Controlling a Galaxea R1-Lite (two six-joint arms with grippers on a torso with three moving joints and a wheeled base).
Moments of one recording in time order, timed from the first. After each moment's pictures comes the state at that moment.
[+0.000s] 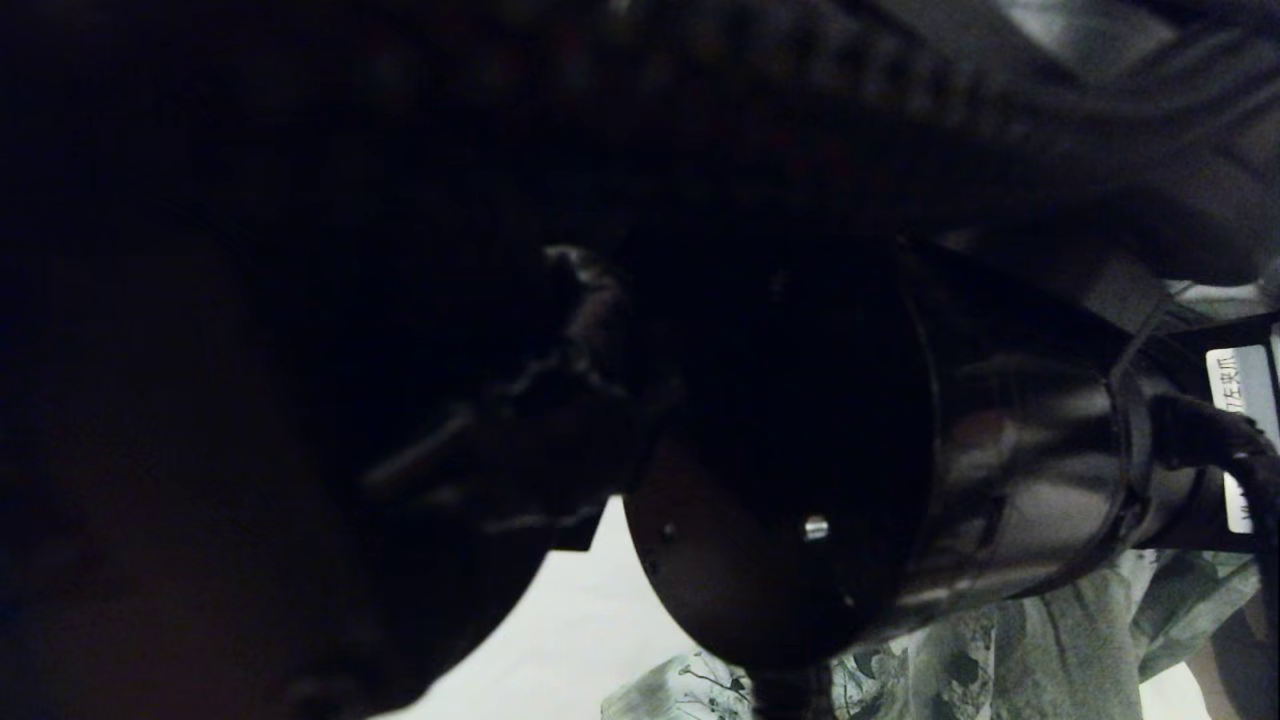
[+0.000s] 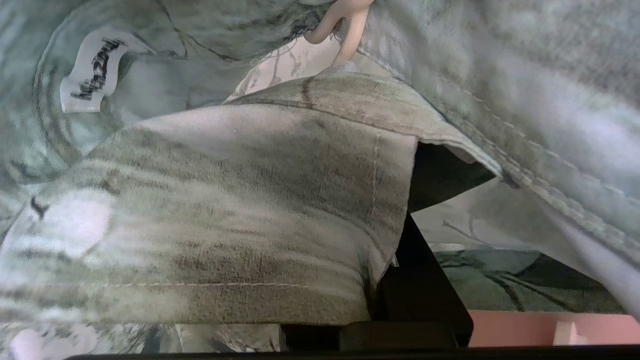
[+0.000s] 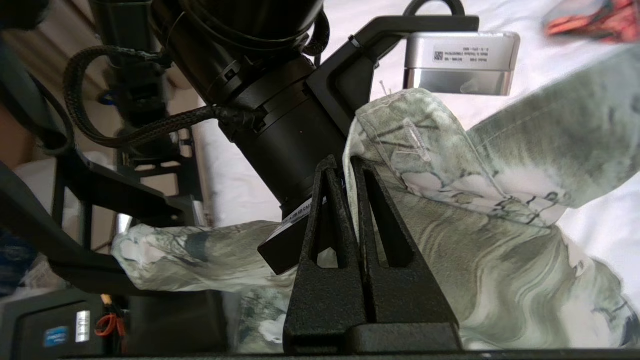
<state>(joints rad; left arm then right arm) -1.30 1.89 -1.89 0.36 0.20 -0.63 0.79 1.19 -1.55 0.62 0.41 -0.31</state>
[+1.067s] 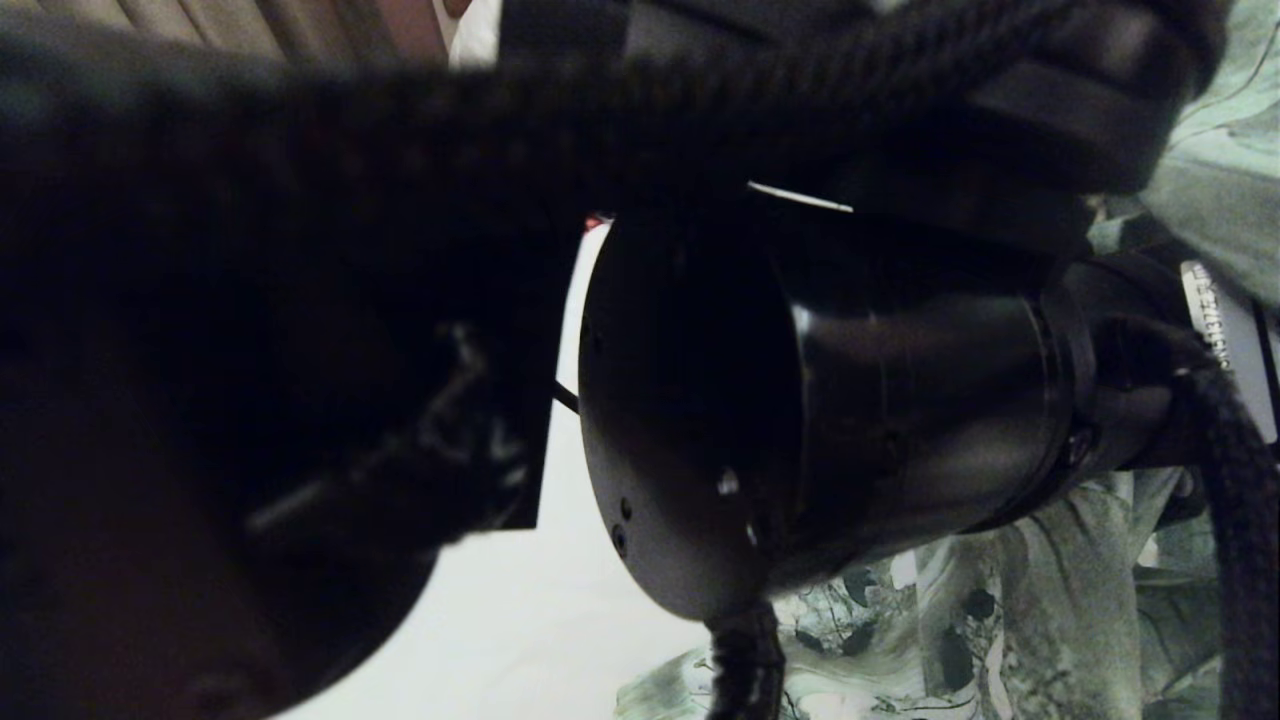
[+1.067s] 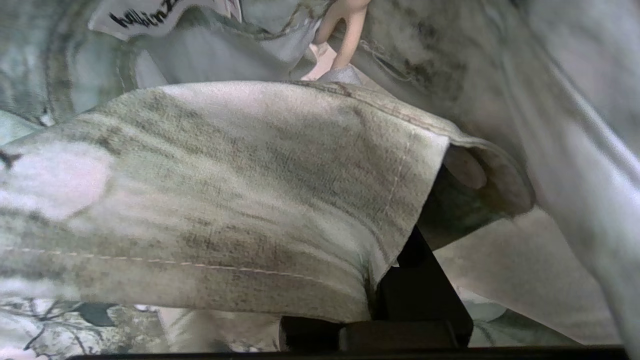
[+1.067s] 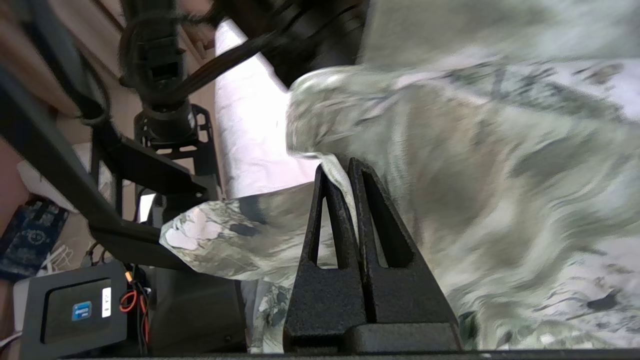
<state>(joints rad) -1.30 1.84 -1.76 0.14 0.20 -0.59 0.79 1.13 -1.50 0.63 0.41 -0.30</state>
